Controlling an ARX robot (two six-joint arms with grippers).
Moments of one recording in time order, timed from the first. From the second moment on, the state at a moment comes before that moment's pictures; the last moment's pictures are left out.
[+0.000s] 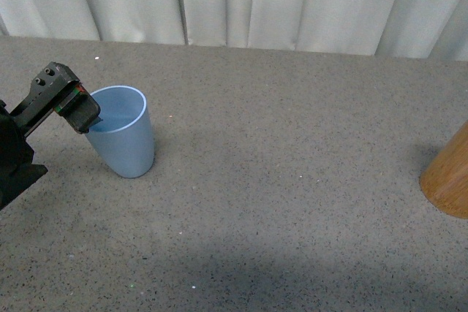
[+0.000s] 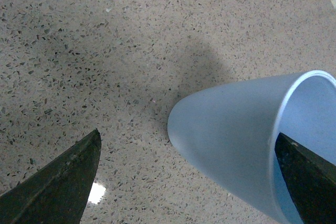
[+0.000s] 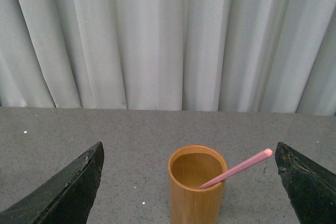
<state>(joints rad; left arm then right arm) -0.13 1.81 0.55 0.52 -0.03 -0.82 0.00 0.00 0.00 0.00 0.00 0.00</state>
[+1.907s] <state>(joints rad) -0.46 1.72 0.61 0.46 -0.01 -0.40 0.00 0.00 0.00 0.00 0.00 0.00</state>
